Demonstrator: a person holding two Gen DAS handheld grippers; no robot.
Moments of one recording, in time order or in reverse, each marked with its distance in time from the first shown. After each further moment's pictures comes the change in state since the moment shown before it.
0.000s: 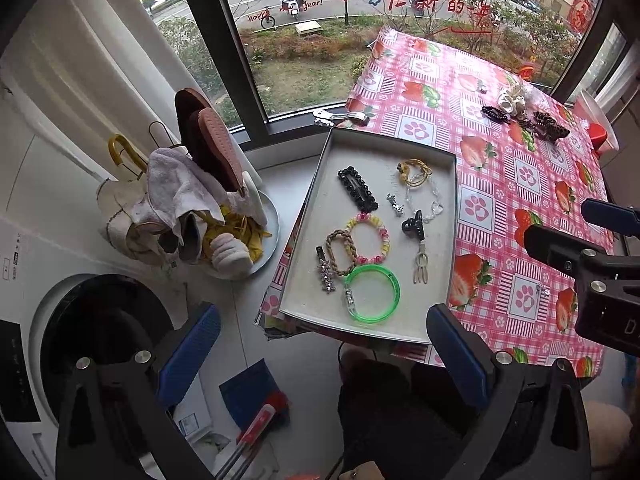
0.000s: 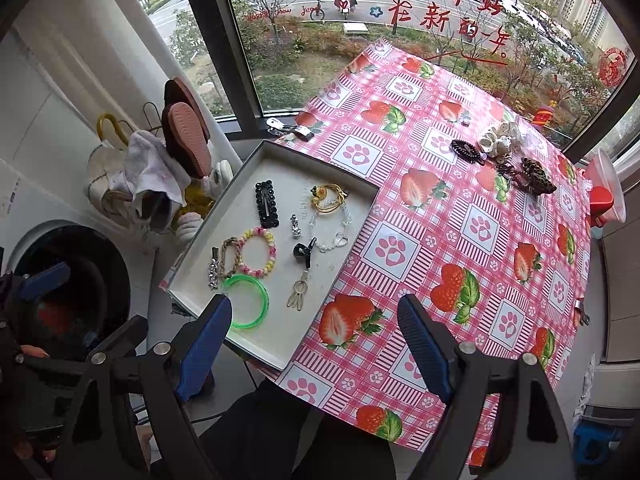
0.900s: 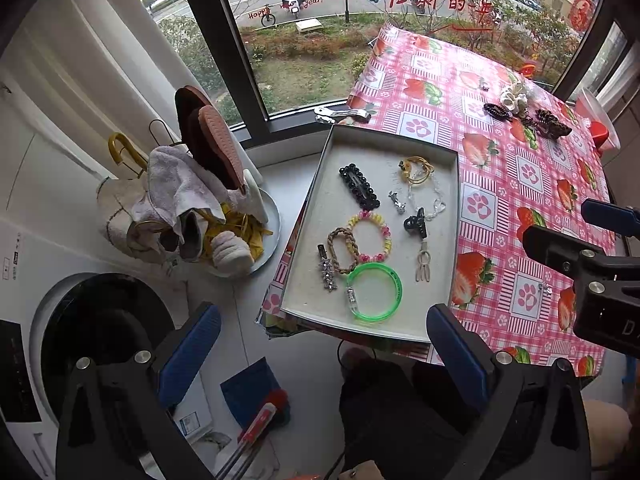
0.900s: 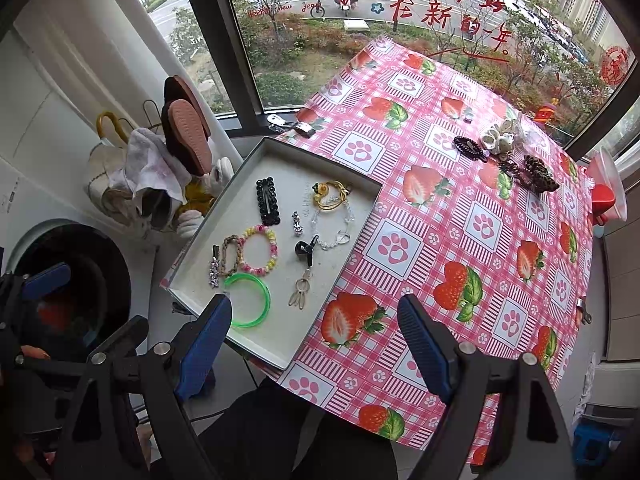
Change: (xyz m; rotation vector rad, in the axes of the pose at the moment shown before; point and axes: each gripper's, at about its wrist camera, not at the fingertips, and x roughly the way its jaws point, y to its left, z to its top) left arm 0.001 0.001 -0.001 0.000 0.003 0.001; right arm 0.001 0.001 0.000 -0.003 0.006 0.000
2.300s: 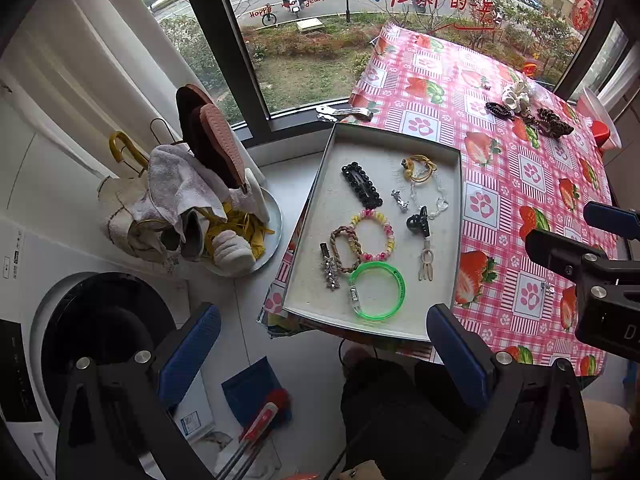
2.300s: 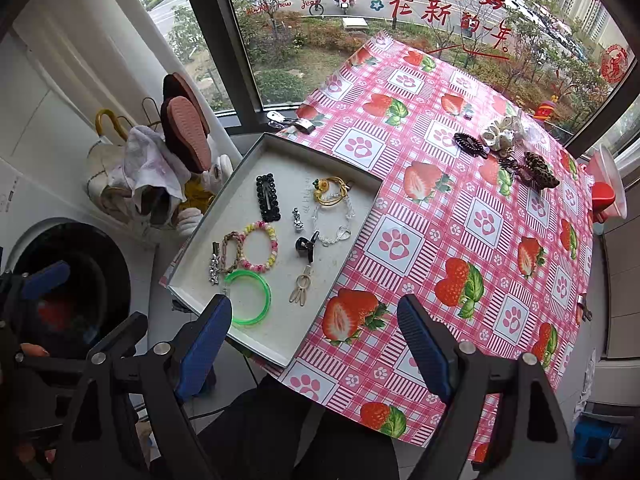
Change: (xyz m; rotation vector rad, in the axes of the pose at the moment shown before) left arm 0.002 0.001 -0.001 0.001 0.003 0.001; right arm 0.001 0.001 0.000 -0.004 0.004 0.002
